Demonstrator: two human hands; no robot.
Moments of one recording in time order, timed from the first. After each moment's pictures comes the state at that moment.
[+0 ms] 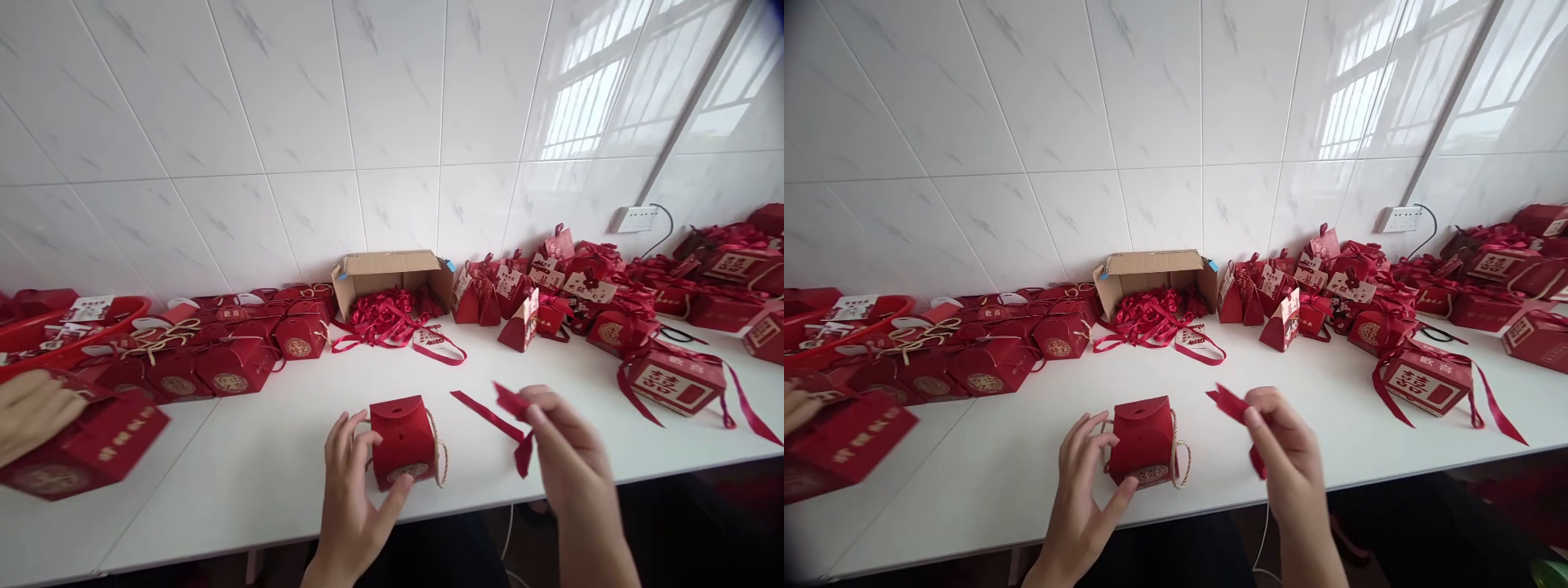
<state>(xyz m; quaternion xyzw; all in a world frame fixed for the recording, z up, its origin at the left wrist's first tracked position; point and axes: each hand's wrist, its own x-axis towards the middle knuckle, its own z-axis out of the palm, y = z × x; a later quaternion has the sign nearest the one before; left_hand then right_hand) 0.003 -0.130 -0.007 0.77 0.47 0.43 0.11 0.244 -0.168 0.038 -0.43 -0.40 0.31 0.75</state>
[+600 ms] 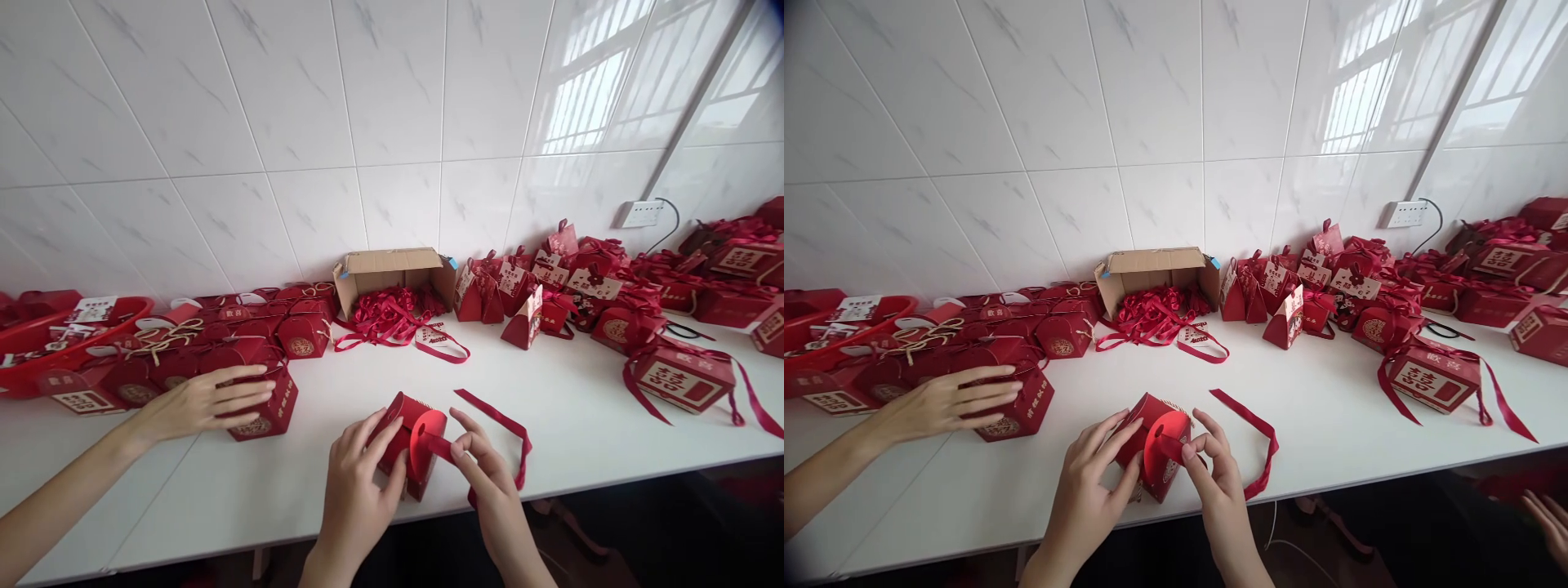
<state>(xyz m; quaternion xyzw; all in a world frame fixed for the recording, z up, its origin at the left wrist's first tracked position) 0.001 -0.116 0.000 0.82 0.45 0.34 0.01 0.177 -0.166 -0.013 -0.48 -0.36 0.49 0.63</state>
